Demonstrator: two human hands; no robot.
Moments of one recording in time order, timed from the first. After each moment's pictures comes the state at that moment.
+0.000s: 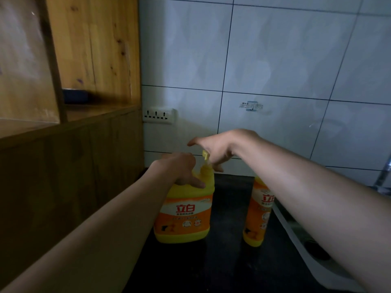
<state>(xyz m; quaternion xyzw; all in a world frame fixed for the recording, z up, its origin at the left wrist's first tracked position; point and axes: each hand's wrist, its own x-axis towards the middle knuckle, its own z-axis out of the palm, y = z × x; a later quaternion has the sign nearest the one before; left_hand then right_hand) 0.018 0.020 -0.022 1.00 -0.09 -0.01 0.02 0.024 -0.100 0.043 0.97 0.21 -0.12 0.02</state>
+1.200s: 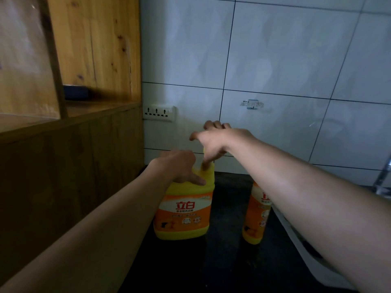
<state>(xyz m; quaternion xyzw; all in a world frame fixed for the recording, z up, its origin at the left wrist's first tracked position) 0.013 0.021 -0.024 0.99 -0.11 0.03 0.02 0.026 -0.092 0.039 0.98 0.15 0.02 0.15</state>
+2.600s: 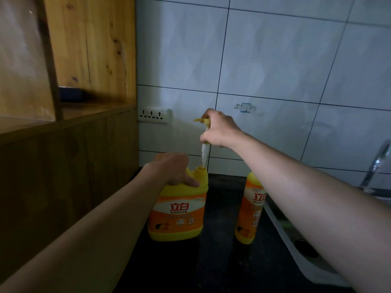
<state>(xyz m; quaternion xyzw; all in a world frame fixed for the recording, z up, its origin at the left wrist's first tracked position) 0.014 0.021 -0.028 0.99 -0.11 0.05 0.03 0.029 -0.115 0.047 0.94 0.14 0.17 -0.26</state>
